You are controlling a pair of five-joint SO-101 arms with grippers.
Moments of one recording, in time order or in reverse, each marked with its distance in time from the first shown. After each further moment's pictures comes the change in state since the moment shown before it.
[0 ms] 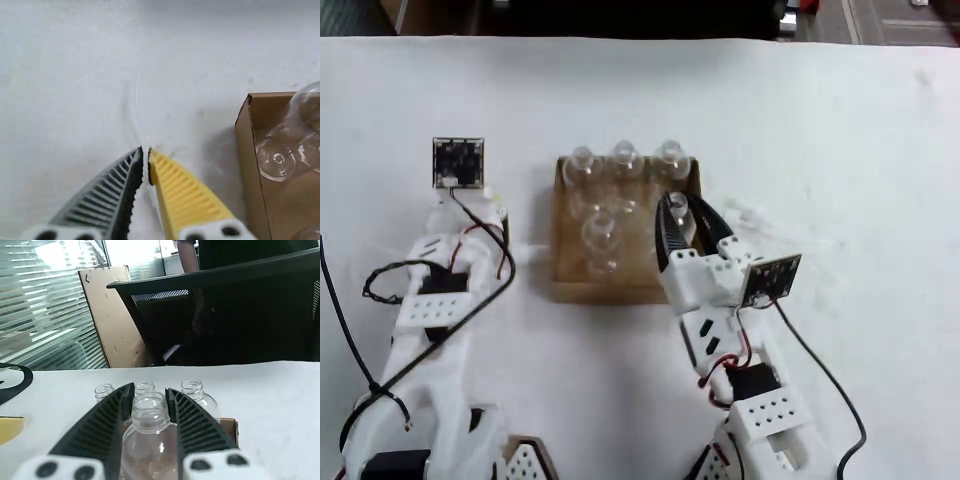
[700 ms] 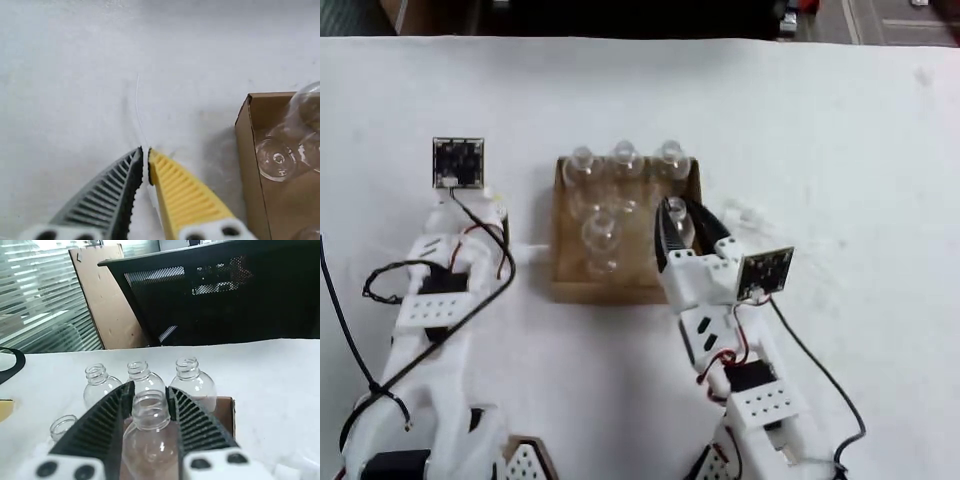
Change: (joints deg) left arm 0.0 0.0 0.0 0.0 0.0; right arm 0.4 8.4 -0.2 -4.1 0.0
